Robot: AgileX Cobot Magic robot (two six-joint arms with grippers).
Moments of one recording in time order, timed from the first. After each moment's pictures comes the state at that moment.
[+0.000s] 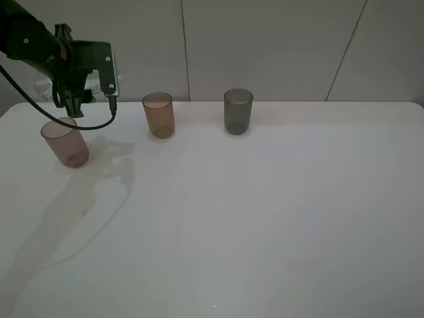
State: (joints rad) left arm -0.21 1.85 -1.20 0.58 0.25 0.73; right arm -0.08 0.00 -0.52 -0.01 1.06 -0.03
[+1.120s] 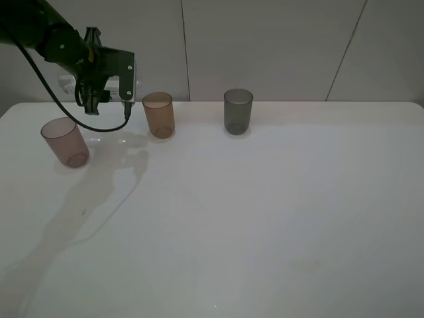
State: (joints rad) left arm -0.25 1.99 -1.35 0.63 0.27 0.80; right arm -0.08 0.00 -0.52 -0.01 1.06 -0.03
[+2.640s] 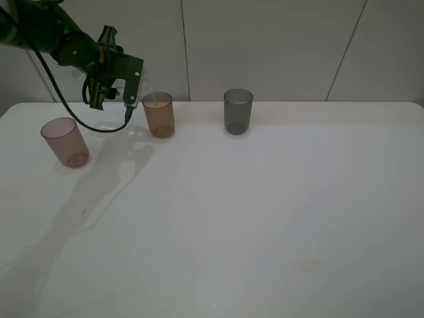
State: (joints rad) left arm -0.25 2.08 -1.43 0.71 0.19 0.91; right arm -0.08 0.00 -0.52 -0.01 1.06 -0.03
